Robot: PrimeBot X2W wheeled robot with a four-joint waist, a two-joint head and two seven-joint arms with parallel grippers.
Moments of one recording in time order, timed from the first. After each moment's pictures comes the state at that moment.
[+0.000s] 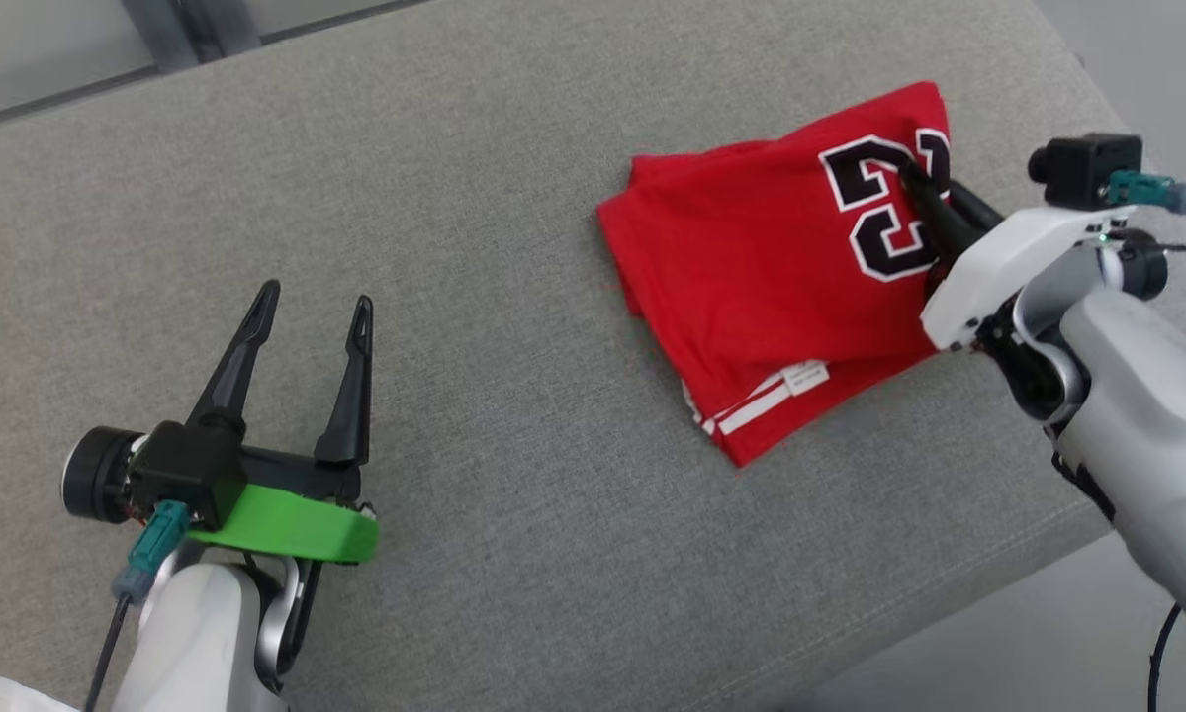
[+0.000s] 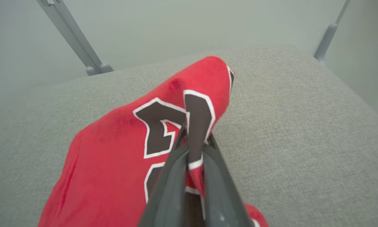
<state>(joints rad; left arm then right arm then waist) -0.25 0.15 -0.16 0.13 -0.18 -0.13 -0.26 -0.83 -0.40 0.65 0.71 0.87 0.13 -0.13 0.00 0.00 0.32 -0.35</state>
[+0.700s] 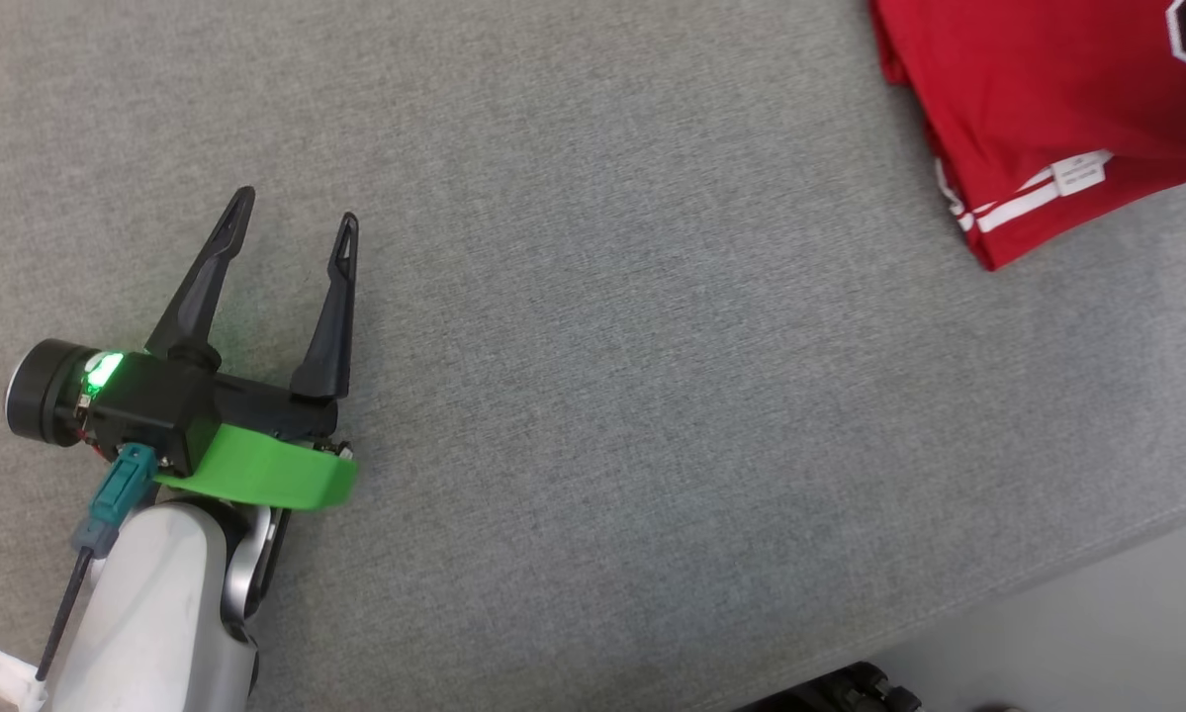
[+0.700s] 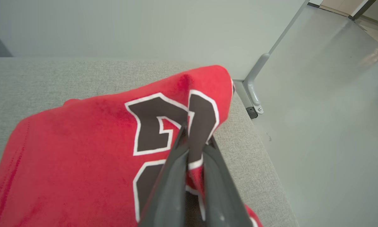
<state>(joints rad) -0.35 0.22 -0.19 0.02 -0.17 -0.13 -0.19 -1.20 -0.66 0.82 0.97 0.93 0.13 -0.19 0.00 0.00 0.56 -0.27</state>
